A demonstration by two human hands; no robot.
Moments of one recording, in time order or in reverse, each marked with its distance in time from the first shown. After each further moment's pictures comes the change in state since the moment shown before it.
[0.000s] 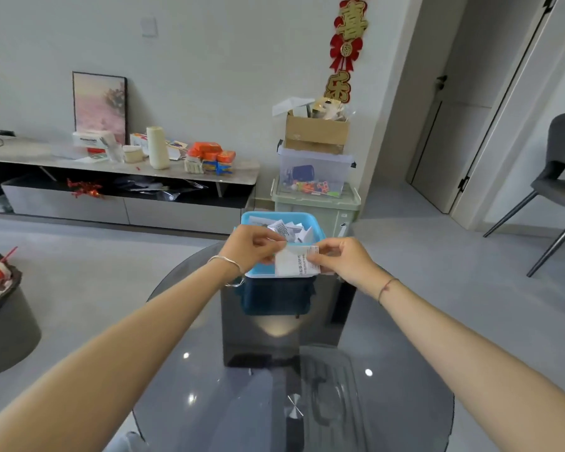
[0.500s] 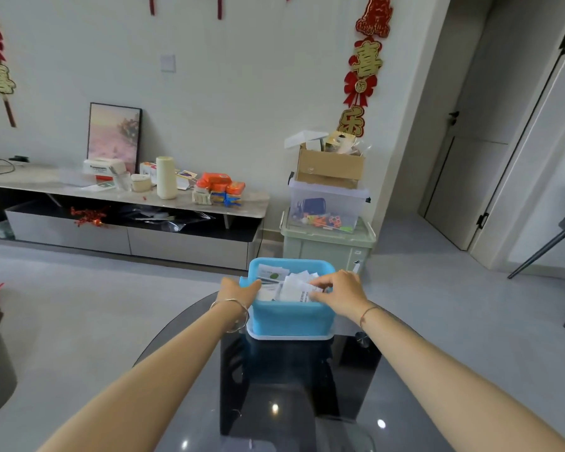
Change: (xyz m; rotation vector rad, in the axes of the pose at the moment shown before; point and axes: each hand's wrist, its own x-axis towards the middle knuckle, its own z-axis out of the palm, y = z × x) left_hand 0.089 -0.063 -0.015 -0.209 0.303 -0.611; right_hand 0.133 0.027 0.017 -0.765 0.072 -0.068
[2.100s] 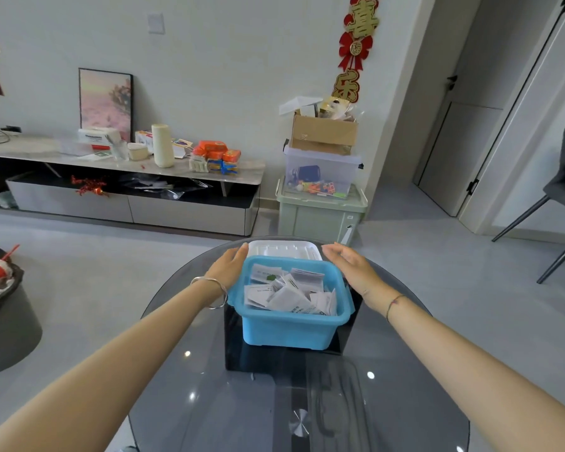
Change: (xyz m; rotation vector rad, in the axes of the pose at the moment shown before) left_hand -0.086 -0.028 -0.032 0.349 -0.180 0.266; right_hand -0.113 0.003 -0.021 0.711 -0.072 0.147
